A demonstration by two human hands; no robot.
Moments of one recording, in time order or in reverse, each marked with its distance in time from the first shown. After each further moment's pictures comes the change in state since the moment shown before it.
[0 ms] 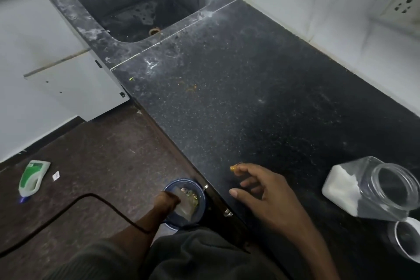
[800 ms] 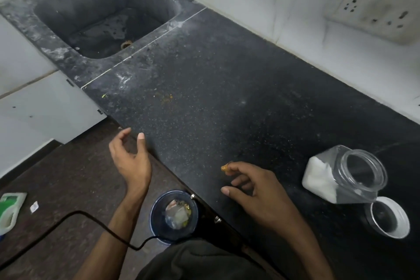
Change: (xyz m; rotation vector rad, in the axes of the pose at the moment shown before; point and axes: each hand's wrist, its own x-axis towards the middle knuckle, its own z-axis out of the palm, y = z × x) left_hand -0.105 0.157 -0.072 -0.570 0.860 0.767; right_hand 0.000 0.008 -0.010 0.031 0.088 0.008
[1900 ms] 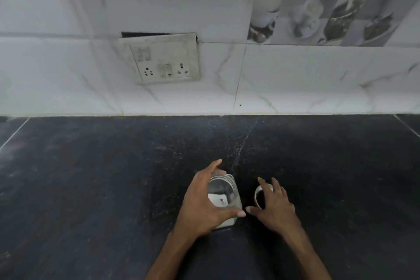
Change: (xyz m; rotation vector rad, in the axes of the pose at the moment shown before) left_hand -0.222 0.180 0.199 -0.206 -1.490 0.704; right_hand -0.093 0.159 -0.149 -0.230 0.587 0.872
